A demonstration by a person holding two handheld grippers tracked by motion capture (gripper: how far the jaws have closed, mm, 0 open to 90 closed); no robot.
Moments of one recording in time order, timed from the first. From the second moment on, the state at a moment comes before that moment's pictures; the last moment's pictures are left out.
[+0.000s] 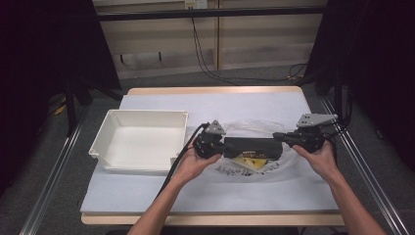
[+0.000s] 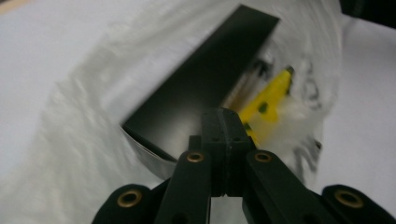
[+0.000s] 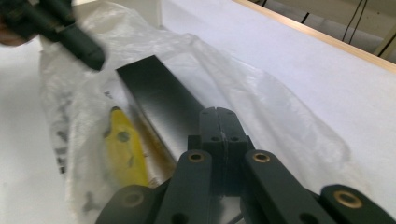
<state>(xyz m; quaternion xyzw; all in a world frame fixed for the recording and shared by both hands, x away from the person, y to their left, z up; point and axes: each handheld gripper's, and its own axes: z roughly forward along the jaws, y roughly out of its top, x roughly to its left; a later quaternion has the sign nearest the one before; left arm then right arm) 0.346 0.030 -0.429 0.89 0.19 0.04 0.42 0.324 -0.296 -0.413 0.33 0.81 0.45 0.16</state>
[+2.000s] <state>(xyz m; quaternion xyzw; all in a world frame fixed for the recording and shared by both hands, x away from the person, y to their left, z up) 0.329 0.046 -0.475 0.92 0.16 0.02 0.36 0.400 -0.311 -0.471 0.42 0.80 0.39 0.17</state>
